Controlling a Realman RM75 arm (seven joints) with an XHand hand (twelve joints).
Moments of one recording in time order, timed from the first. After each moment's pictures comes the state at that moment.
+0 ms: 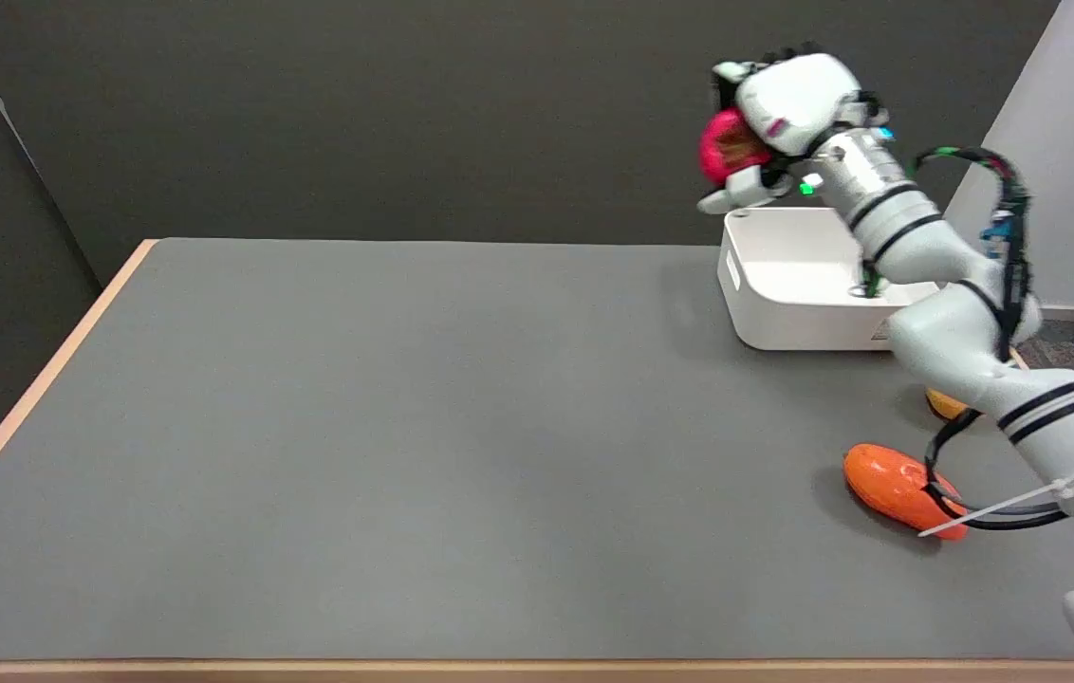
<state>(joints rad) 0.37 -0.90 -1.63 1.38 0.12 0.11 0.24</state>
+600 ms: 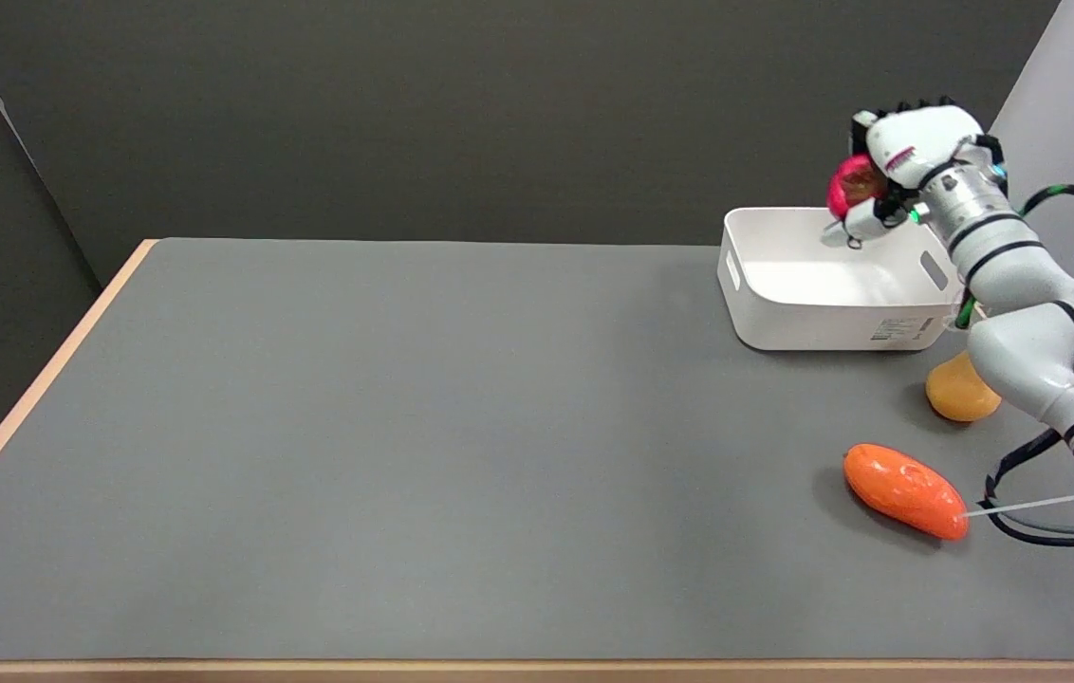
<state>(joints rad) 0.28 -0.87 -1.39 1.23 0.16 0.04 0.16</state>
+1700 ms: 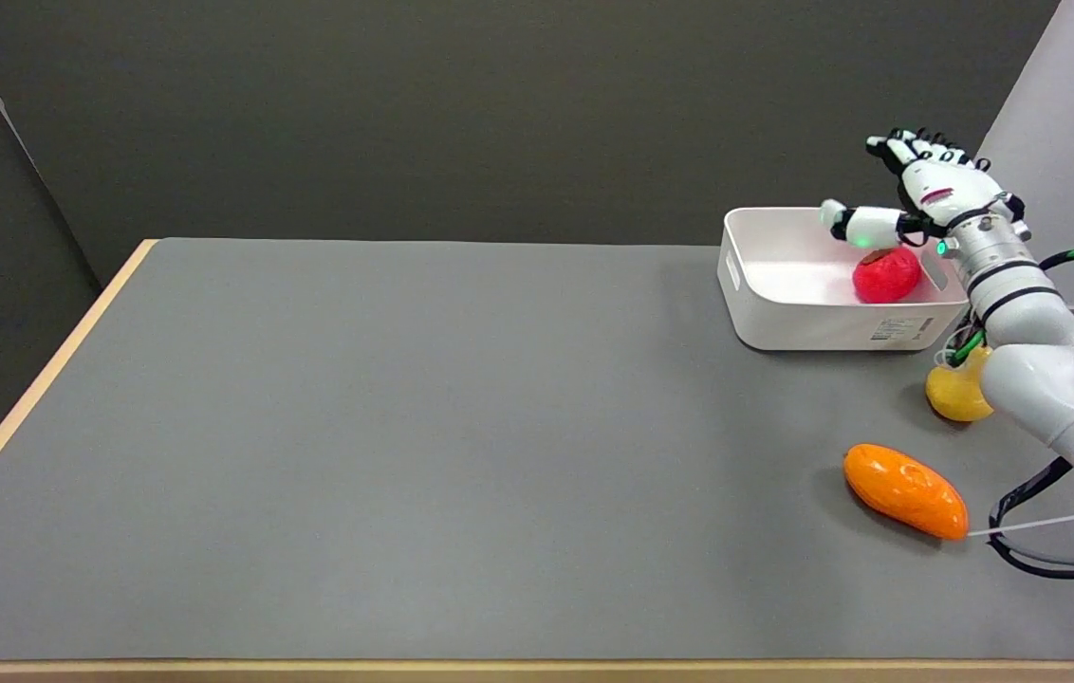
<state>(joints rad) 0.24 -0.85 -1.40 1.06 0.60 0.17 0.15</state>
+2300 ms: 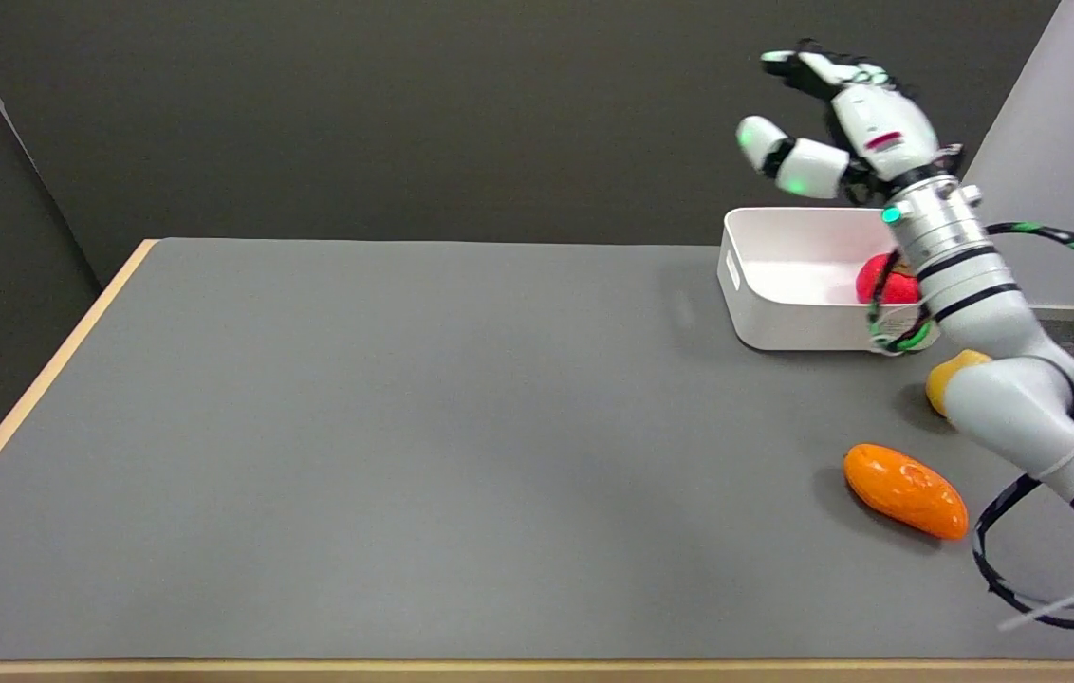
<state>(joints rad) 0.09 -0.83 -1.54 1.47 0.83 0.37 0.20</state>
